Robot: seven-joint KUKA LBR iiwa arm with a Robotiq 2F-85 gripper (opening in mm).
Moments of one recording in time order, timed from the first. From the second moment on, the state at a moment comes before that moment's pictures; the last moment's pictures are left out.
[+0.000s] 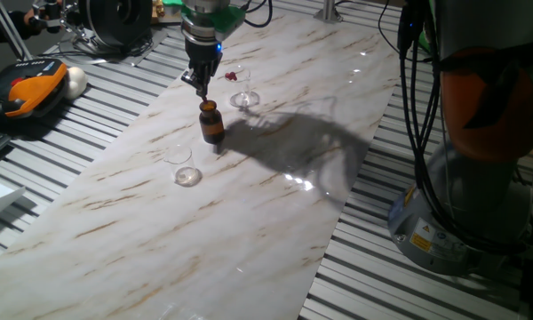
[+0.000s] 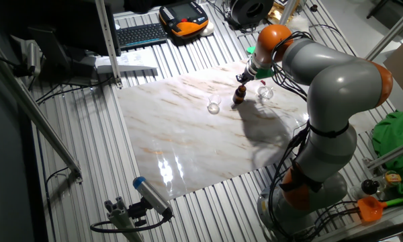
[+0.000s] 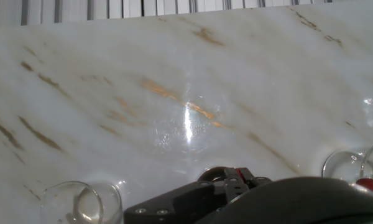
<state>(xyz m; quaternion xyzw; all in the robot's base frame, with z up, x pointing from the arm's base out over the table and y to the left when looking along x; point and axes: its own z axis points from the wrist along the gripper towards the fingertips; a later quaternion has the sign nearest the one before) 0.583 -0.039 0.146 0.02 0.99 0.00 0.10</state>
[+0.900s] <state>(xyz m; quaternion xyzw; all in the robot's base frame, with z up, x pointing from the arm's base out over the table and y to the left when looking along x) 0.583 -0.039 0.146 0.03 1.00 -0.01 0.09</state>
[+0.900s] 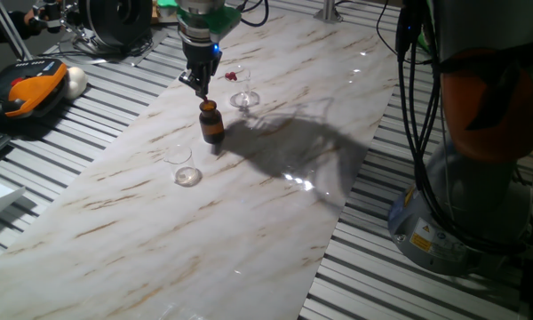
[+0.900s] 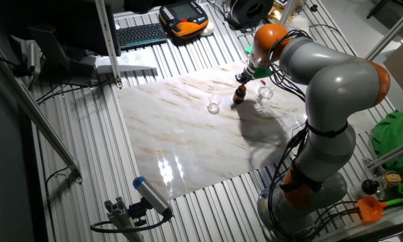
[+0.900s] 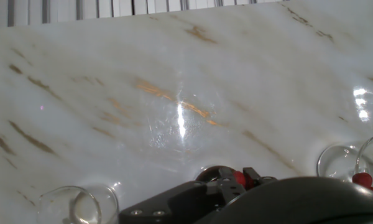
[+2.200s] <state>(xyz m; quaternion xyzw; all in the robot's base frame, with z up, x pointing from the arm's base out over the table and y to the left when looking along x) 0.584 -0.036 0.140 0.04 0.99 -0.01 0.10</state>
